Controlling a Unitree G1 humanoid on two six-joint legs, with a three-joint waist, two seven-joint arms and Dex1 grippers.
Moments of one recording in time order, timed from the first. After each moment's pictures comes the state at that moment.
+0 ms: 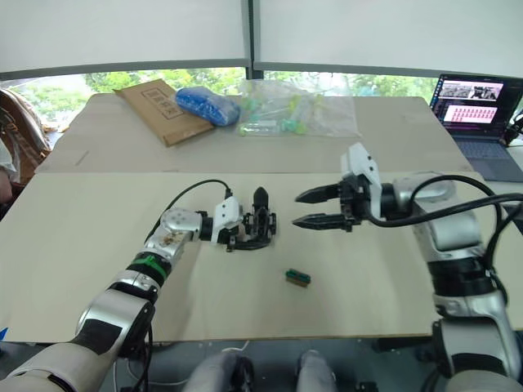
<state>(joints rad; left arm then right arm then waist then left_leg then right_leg) -0.85 0.25 -0.19 0.96 -0.02 -0.30 -1.23 -0.65 -0.80 0.02 -0.01 0.46 0.51 1.38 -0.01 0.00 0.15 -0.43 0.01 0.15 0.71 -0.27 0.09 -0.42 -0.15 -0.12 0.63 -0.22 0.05</state>
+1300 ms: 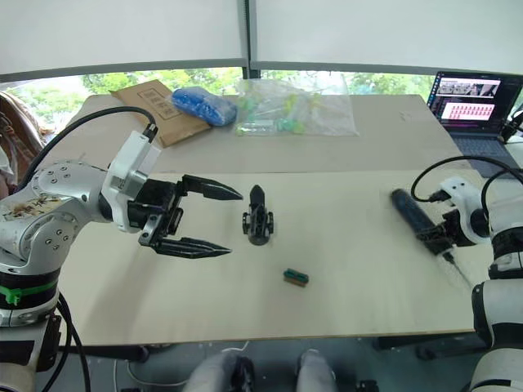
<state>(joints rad) -0.69 0.76 0.00 -0.38 -0.73 0.74 -1.28 -0.97 -1.00 0.26 1.04 -0.12 0.41 1.28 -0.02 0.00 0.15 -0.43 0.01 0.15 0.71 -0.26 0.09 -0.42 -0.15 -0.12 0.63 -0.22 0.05</state>
